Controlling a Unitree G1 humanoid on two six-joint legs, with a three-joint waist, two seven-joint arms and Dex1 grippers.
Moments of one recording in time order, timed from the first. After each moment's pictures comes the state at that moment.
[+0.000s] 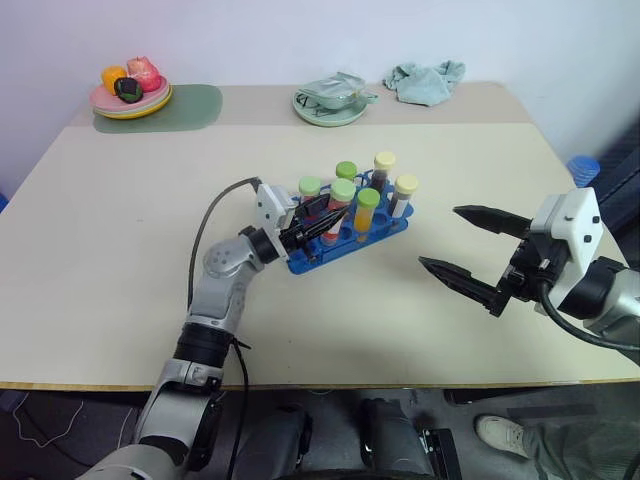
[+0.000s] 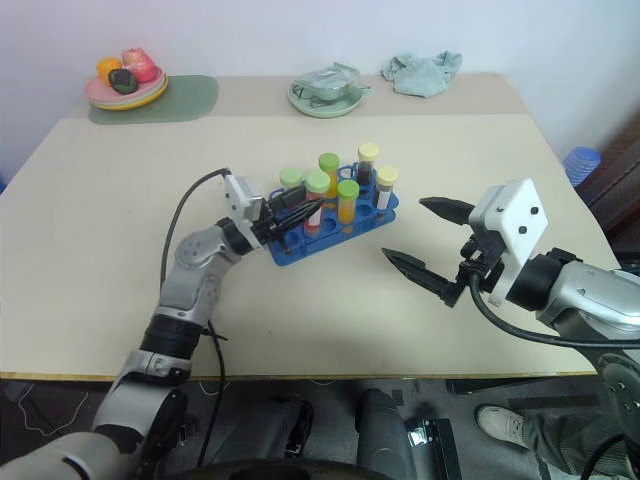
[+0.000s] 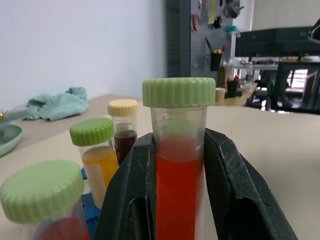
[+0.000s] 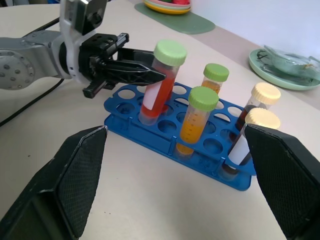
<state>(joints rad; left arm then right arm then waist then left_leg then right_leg) -0.56 0.17 -0.07 0.30 -0.28 -0.12 -0.84 -0.02 -0.91 -0.44 -0.76 0.89 0.72 0.58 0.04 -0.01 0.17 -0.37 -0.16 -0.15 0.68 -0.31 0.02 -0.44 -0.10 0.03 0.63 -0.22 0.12</state>
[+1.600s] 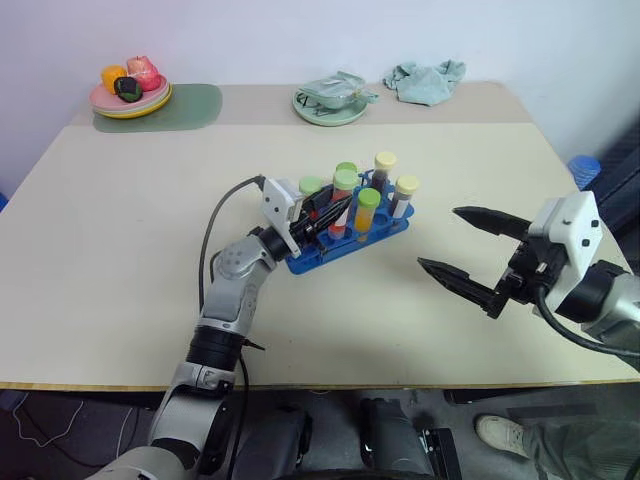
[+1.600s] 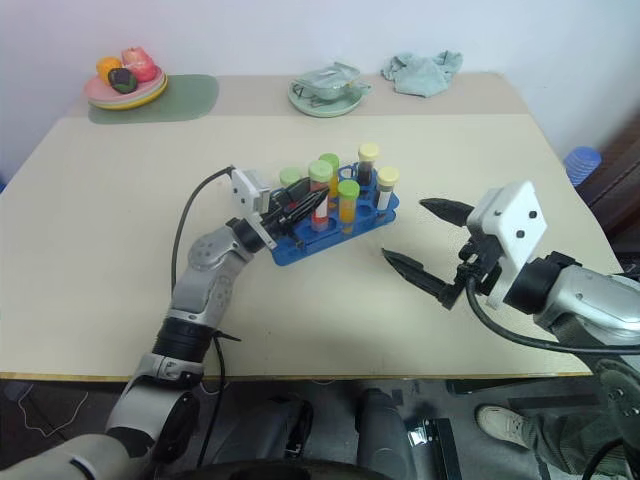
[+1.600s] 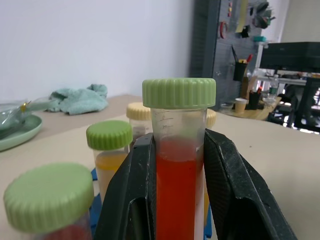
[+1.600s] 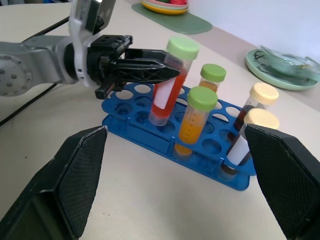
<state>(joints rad) -0.55 0.11 -0.07 0.23 -0.29 -0.03 -0.73 0.00 -0.91 -0.44 -0.80 0.89 0.71 0.54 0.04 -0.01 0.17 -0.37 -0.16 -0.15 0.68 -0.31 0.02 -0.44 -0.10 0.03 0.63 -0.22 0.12</state>
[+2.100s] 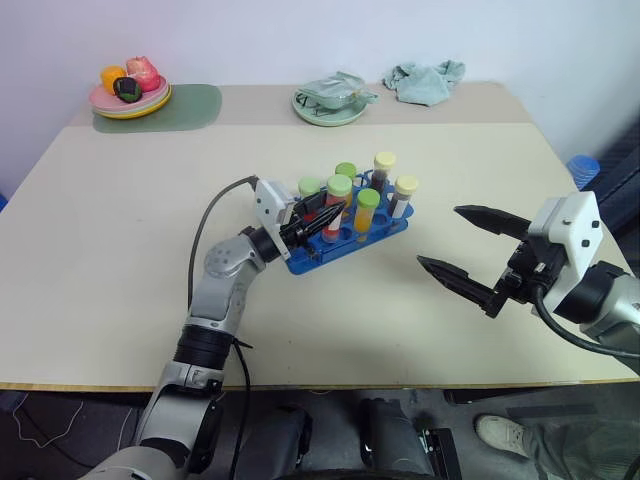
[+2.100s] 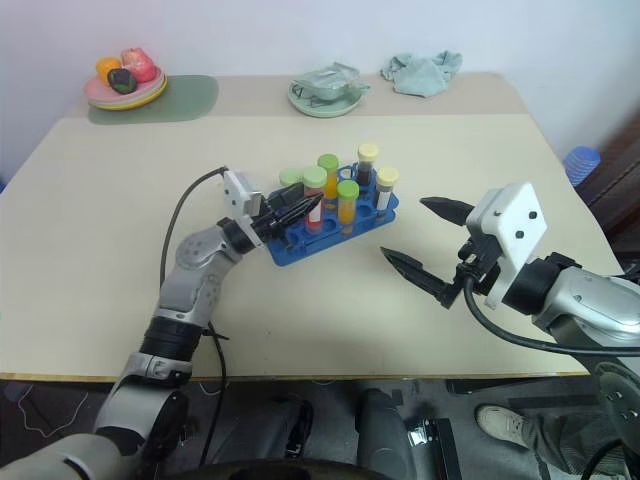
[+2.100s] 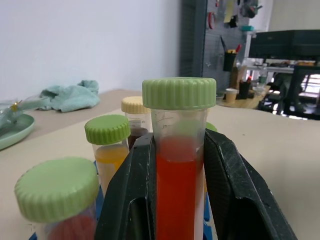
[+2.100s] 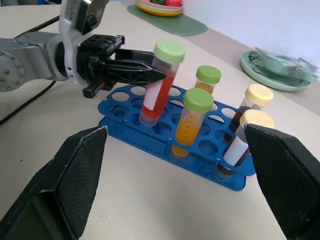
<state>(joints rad) -0.52 0.17 -0.06 0.22 -0.33 -0.02 -0.81 0.00 -0.90 -0.44 -0.80 0.89 0.71 0.53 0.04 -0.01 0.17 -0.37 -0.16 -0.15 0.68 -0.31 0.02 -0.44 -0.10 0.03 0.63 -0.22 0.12</state>
